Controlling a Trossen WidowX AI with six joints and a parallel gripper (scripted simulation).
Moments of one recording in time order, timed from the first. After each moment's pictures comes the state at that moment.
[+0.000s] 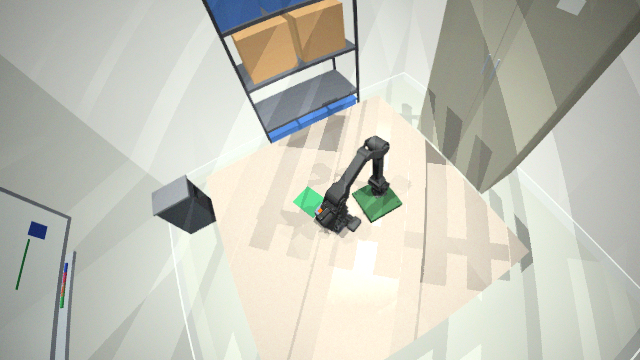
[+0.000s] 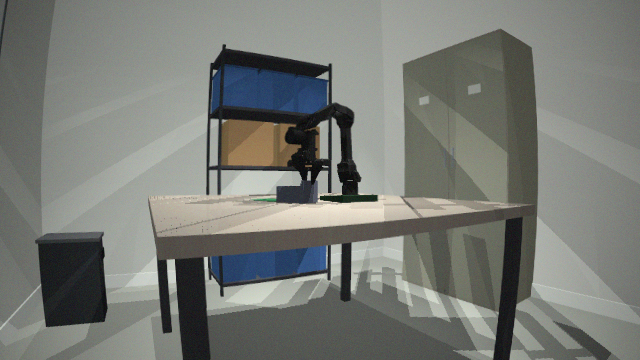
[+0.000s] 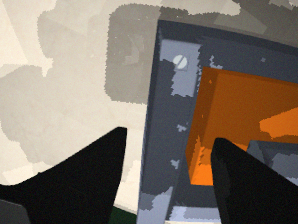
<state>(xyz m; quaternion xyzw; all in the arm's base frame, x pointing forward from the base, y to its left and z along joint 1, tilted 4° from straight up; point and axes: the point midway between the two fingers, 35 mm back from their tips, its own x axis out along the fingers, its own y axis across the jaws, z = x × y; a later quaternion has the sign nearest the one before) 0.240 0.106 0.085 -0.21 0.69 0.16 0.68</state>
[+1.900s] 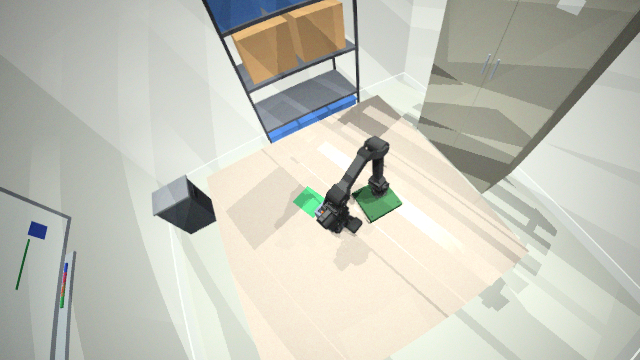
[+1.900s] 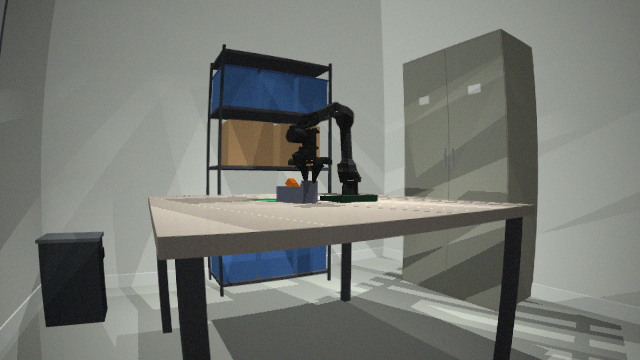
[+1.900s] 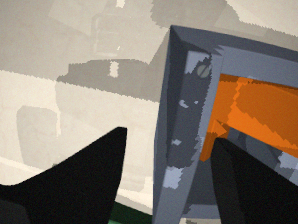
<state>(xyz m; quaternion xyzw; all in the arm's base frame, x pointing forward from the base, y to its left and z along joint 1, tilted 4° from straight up) 0.239 0.116 0.090 -0.21 0.69 0.17 0.67</state>
